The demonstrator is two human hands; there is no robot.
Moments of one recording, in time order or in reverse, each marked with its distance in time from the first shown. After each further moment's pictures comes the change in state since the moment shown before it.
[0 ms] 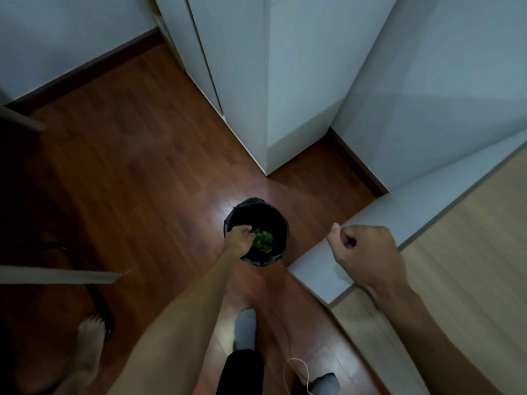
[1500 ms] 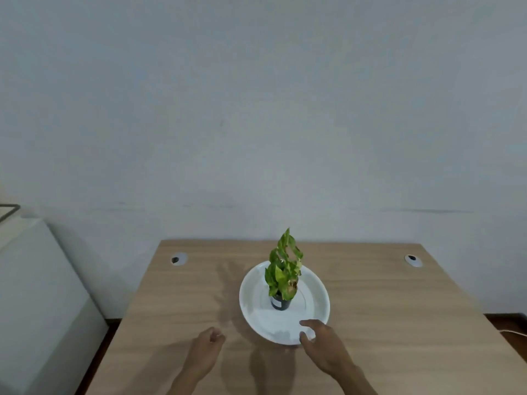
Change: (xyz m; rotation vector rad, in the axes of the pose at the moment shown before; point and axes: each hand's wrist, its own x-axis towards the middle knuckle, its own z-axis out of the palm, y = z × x) left_hand -0.441 0.129 0.307 0.560 -0.391 0.904; right_hand -0.477 0.213 -0.263 0.252 0.432 0.862
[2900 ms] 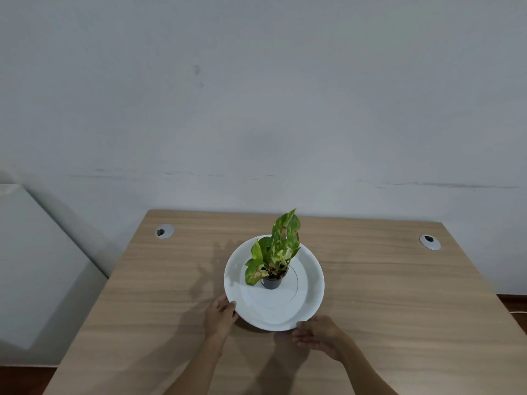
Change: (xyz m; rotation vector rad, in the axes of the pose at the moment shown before) left_hand 0.049 0.056 0.102 -0.766 0.186 -0.313; right_hand 0.073 0.067 0.000 0.818 -0.418 0.579
